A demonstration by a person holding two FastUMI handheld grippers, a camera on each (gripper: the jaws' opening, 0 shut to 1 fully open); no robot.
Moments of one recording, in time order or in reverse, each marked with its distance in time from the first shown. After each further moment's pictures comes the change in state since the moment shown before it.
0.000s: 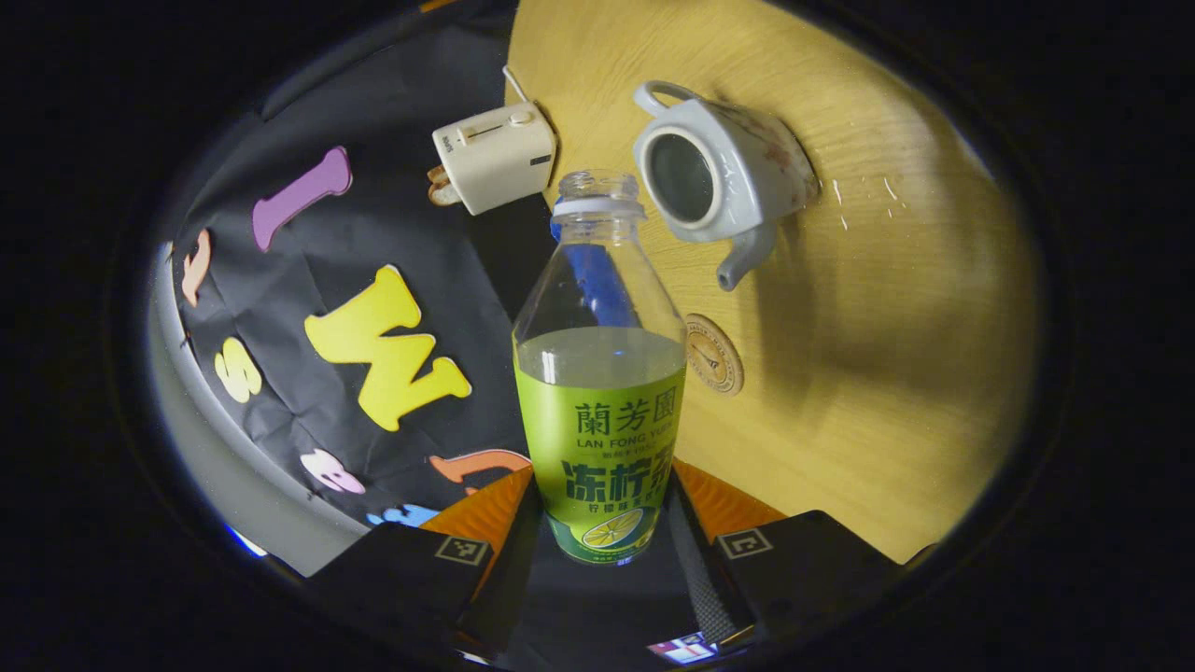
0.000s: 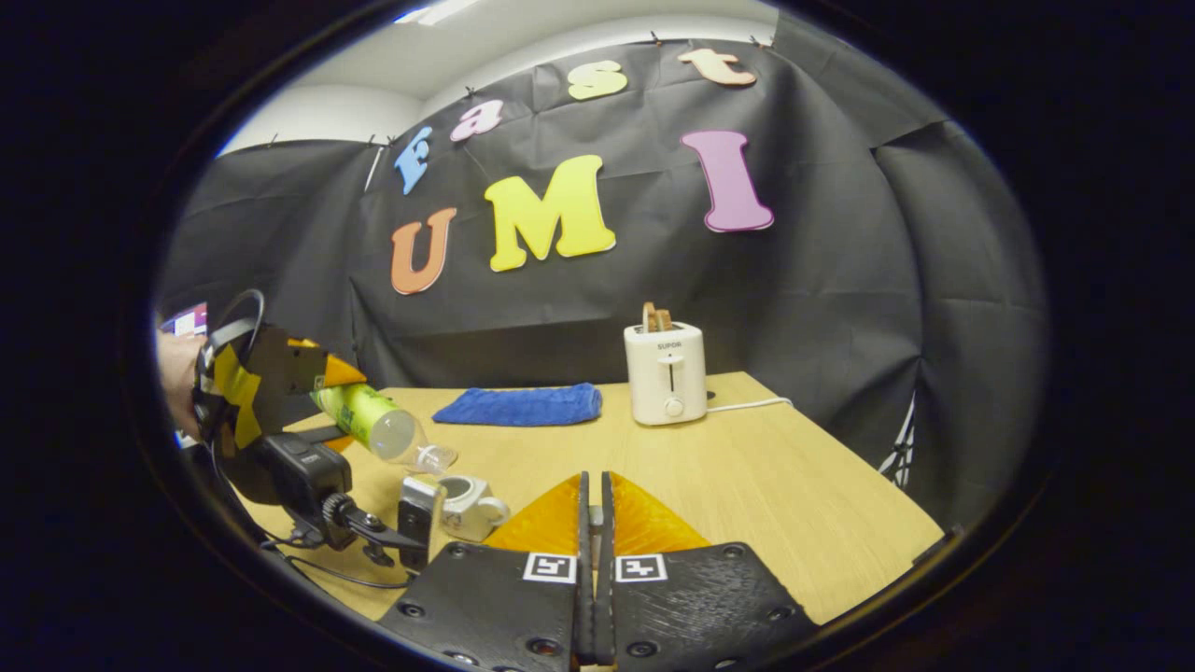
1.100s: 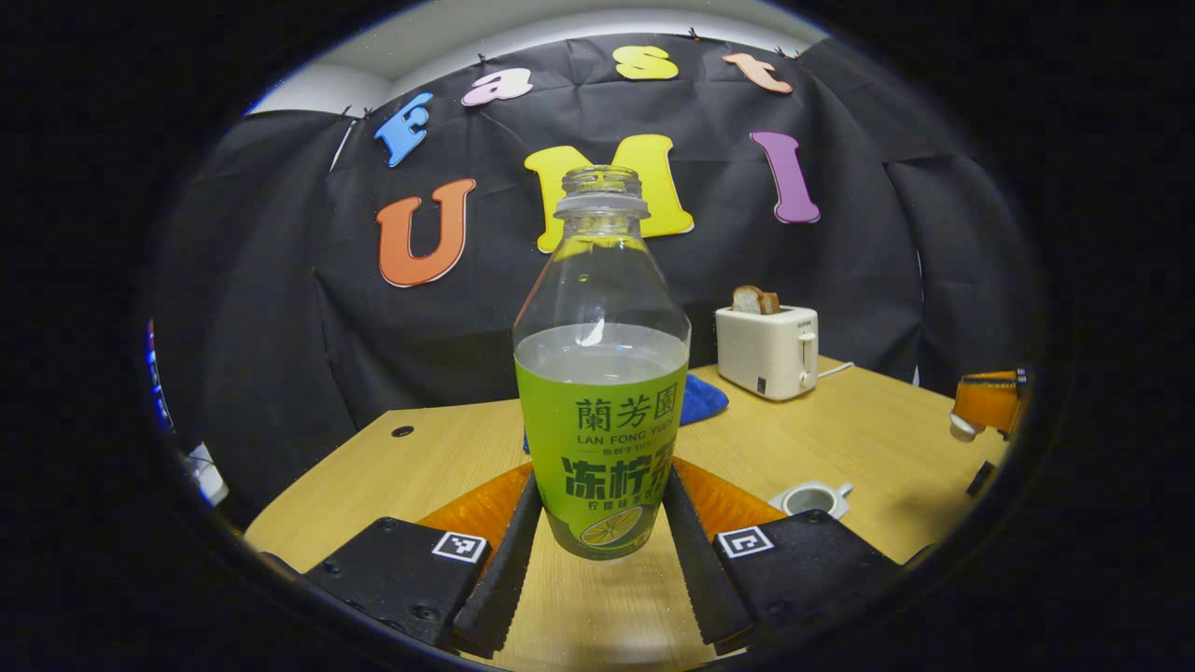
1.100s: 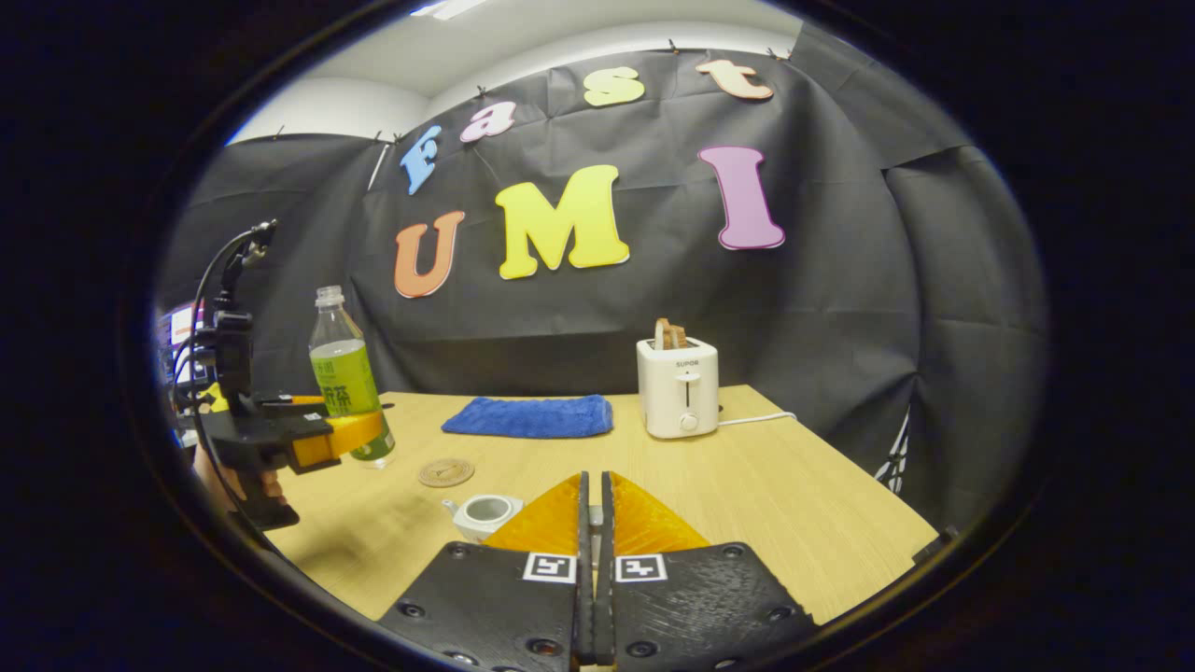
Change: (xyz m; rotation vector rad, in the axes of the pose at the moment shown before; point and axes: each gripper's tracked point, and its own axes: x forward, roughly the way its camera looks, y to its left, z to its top) left arm 0.005 0.026 0.001 -1.719 -0.429 -0.141; right arm -0.005 0.040 0.018 -0.018 -0.012 -0.026
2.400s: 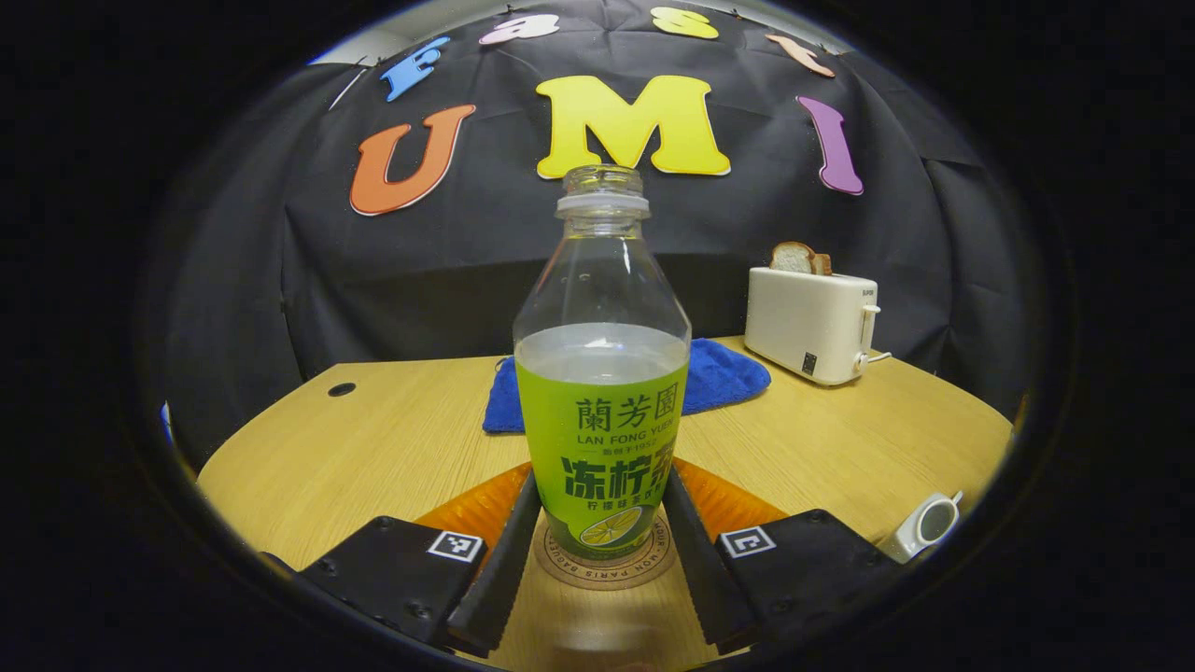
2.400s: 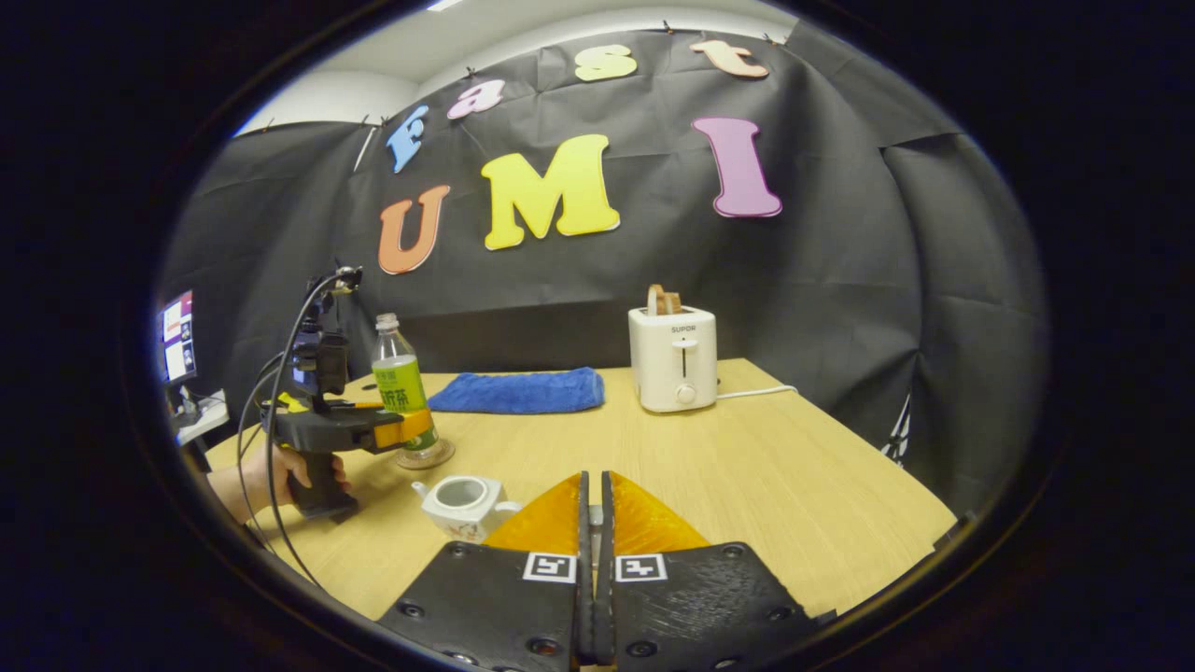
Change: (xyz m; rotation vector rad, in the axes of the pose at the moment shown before) left arm 0.121 0.012 -0.072 -0.055 0.136 -0.035; right arm 0.030 -0.007 -0.033 0.006 0.074 -0.030
